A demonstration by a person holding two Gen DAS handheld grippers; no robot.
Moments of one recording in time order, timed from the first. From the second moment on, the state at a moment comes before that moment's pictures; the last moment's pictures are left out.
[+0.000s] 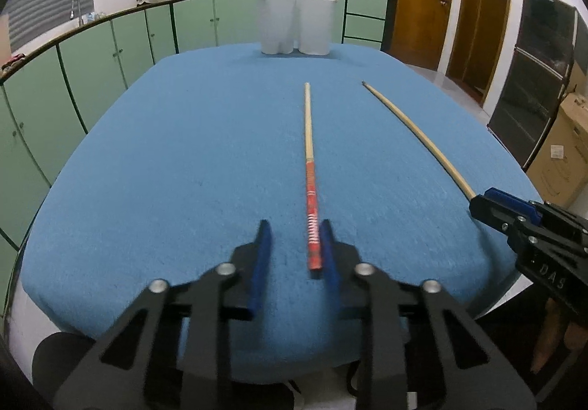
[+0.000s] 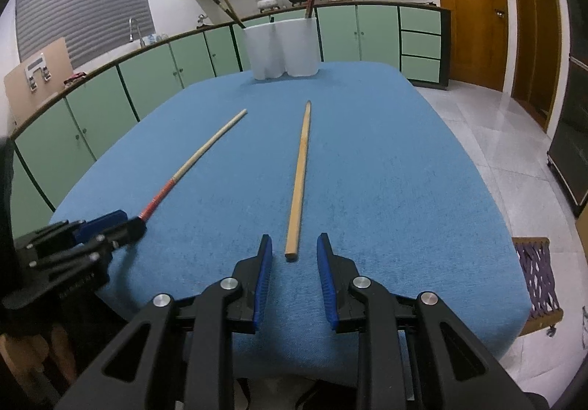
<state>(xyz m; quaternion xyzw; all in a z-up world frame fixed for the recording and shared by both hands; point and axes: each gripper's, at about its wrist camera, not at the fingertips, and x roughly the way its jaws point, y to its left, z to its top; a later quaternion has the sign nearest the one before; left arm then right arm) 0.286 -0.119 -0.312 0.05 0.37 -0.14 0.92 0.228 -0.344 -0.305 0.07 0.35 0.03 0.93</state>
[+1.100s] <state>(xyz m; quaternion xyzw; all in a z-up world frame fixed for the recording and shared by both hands) 0.273 -0.107 -0.279 0.01 0.36 -0.16 0.92 0.225 -0.334 -0.296 0.05 0.34 0.04 0.94</state>
